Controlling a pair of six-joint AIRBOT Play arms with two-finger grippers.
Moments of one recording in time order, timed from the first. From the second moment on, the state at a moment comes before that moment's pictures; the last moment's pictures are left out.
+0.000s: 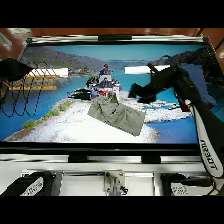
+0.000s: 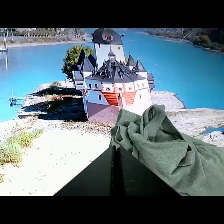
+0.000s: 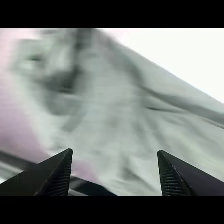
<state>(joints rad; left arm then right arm) 0.08 -0.99 1.44 1.06 -1.20 -1.44 0.16 -1.51 1.38 2.05 -1.27 -1.42</state>
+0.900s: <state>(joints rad) 0.08 -0.99 1.42 1.06 -1.17 -1.44 0.10 -1.47 0.91 2.29 -1.00 -1.58</state>
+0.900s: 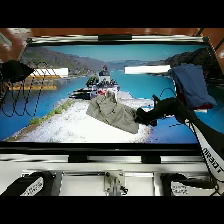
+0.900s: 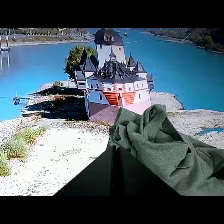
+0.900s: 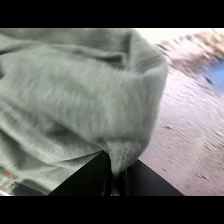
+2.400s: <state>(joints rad) 0.08 -0.99 1.42 1.06 -1.13 -1.44 -0.19 -1.69 1.89 2.48 -0.47 -1.37</state>
